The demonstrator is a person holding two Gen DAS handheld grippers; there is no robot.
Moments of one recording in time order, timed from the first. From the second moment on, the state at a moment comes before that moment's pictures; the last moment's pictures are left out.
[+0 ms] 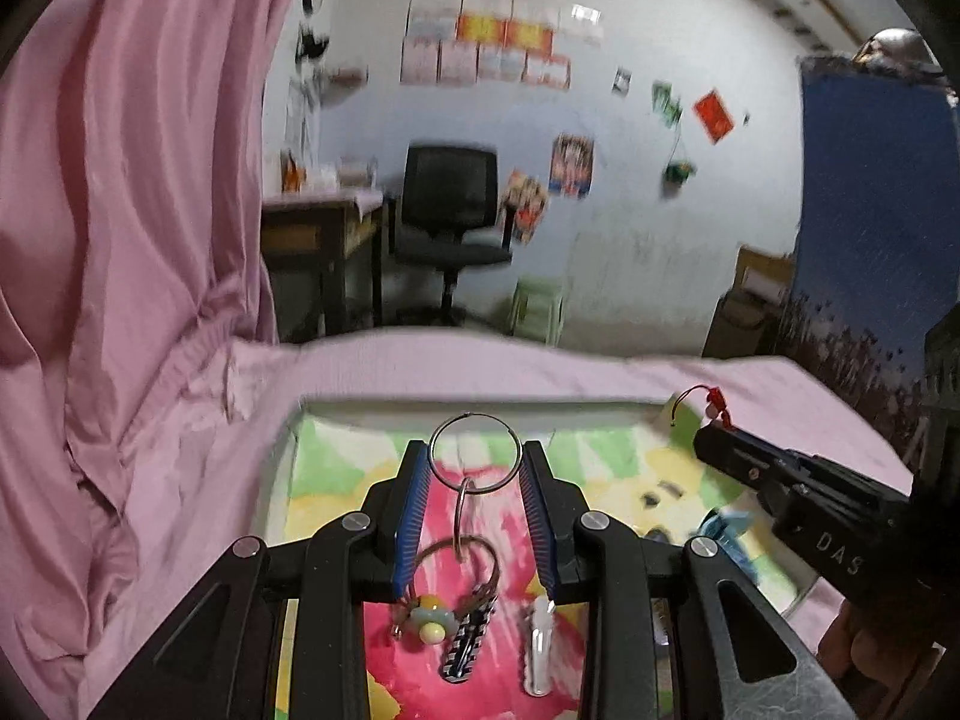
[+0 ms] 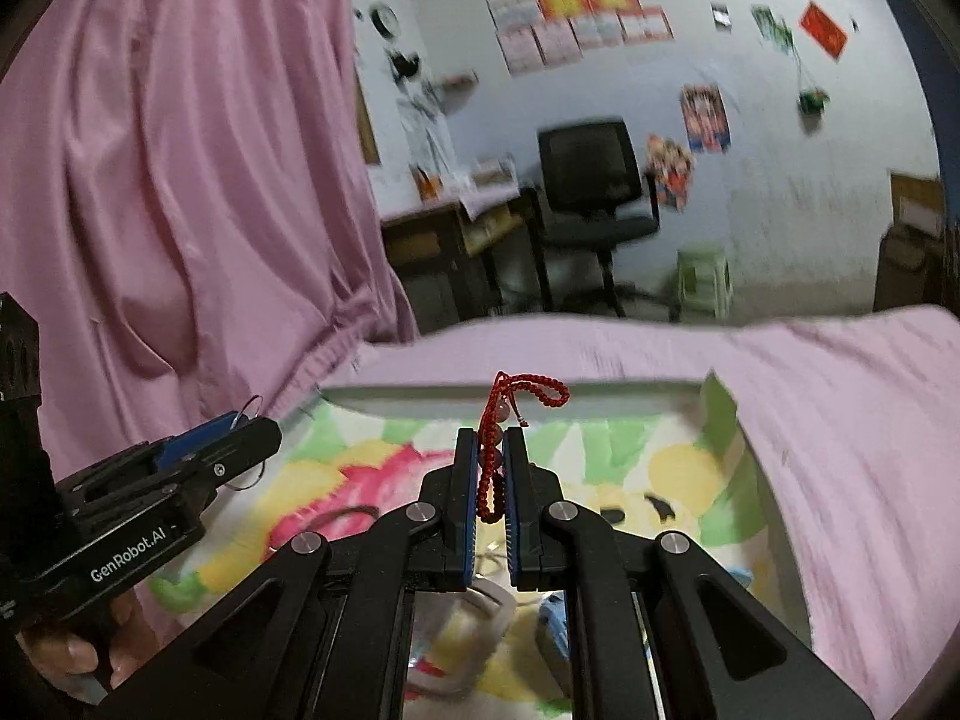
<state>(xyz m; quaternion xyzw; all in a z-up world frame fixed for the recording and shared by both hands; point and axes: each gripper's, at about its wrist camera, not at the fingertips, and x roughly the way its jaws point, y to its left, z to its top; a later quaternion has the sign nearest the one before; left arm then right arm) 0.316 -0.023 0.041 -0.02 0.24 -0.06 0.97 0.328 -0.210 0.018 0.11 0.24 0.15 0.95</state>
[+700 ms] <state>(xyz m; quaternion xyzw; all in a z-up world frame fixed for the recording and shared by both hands) 0.372 -0.021 -0.008 -0.04 0.46 -0.06 0.89 0.374 -0.198 -0.032 0.07 0.43 0.15 0.89</state>
